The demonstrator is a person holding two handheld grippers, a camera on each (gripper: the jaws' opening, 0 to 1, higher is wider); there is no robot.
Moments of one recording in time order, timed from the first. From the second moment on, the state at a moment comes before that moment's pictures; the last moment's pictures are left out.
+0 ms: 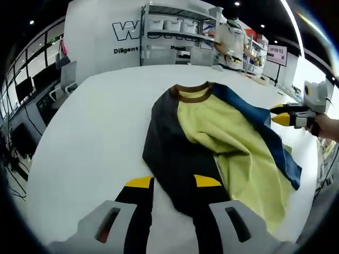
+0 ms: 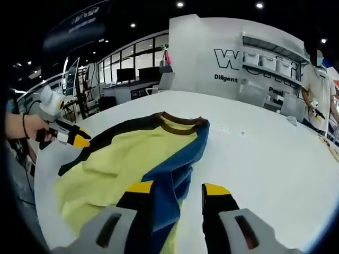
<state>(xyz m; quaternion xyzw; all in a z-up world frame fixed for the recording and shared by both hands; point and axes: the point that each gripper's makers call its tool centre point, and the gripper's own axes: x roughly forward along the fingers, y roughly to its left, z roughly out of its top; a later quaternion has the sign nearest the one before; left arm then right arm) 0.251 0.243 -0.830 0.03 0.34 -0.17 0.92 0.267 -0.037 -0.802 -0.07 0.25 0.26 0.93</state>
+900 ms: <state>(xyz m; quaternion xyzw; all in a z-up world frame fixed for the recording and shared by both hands) 0.242 0.252 -0.840 0.02 0.33 -0.15 0.93 0.253 -0.027 -0.819 -0.02 0.28 0.30 0.91</state>
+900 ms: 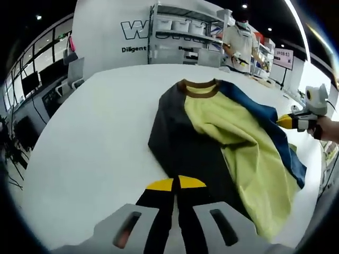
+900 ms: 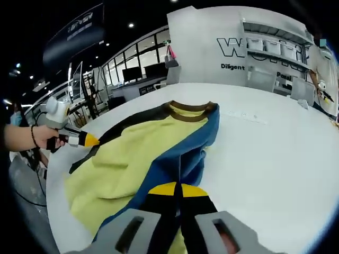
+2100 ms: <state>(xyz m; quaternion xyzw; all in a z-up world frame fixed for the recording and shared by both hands) 0.260 0.311 -0.808 0.08 0.32 -0.13 0.94 0.278 -0.095 -0.796 -0.02 0.28 0.25 0.93</state>
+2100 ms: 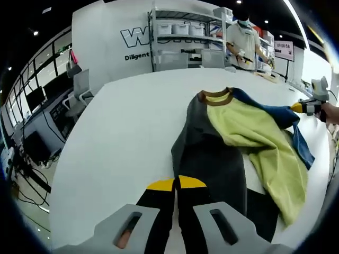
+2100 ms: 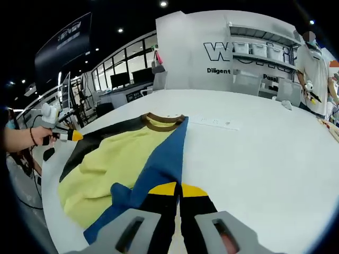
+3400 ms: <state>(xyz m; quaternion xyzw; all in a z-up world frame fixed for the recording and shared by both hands) 0.345 0.367 -0.841 0.27 0.38 -0.20 0.86 0.327 -0.185 -0.838 -0.09 0.40 0.17 0.90</state>
